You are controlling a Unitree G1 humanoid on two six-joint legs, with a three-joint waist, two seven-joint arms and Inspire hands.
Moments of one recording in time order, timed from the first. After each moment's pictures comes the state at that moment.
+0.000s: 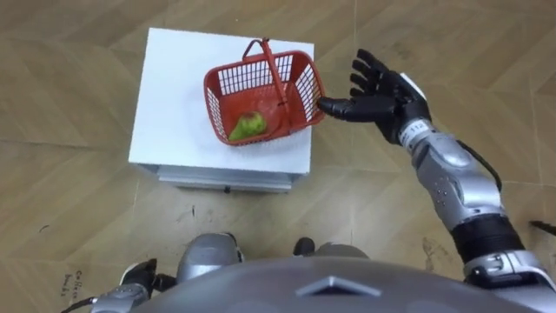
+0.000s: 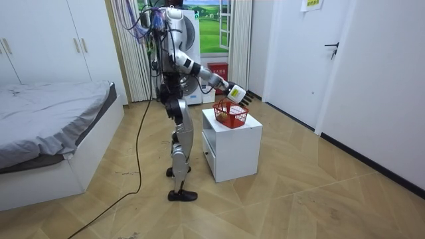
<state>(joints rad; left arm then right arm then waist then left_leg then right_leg) 0.22 0.24 -0.01 1.06 0.04 0.16 -0.03 -0.01 -0.28 0.06 0.34 0.43 0.13 0.12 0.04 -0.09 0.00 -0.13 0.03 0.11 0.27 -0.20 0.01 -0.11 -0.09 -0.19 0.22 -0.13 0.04</state>
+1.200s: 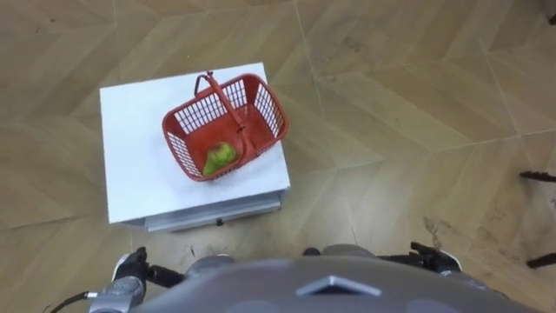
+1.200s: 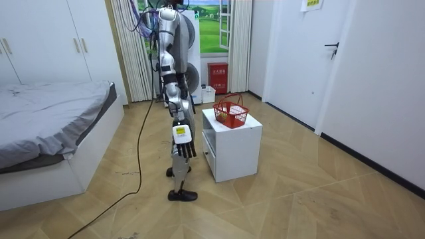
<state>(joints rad) 0.20 0.23 0.04 1.04 0.08 0.12 0.03 0.14 -0.26 -0.05 1.18 0.07 0.07 0.08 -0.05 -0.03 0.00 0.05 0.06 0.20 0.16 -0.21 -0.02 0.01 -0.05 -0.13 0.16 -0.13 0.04</state>
